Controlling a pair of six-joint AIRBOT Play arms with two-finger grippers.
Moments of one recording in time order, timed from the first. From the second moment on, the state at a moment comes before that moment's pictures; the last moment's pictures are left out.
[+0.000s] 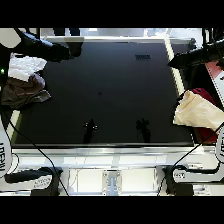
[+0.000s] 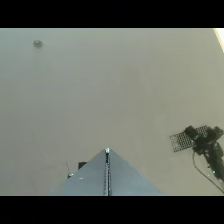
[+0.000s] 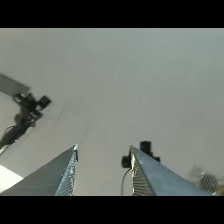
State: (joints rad) left arm -0.22 -1.39 1.90 1.44 -1.30 -1.50; right arm -0.13 -1.45 1.89 -1.11 1.45 1.12
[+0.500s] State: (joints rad) left arm -0.22 -1.40 1.90 1.39 -1.30 -1.50; right arm -0.12 -1.45 1.89 -1.02 1.34 1.09
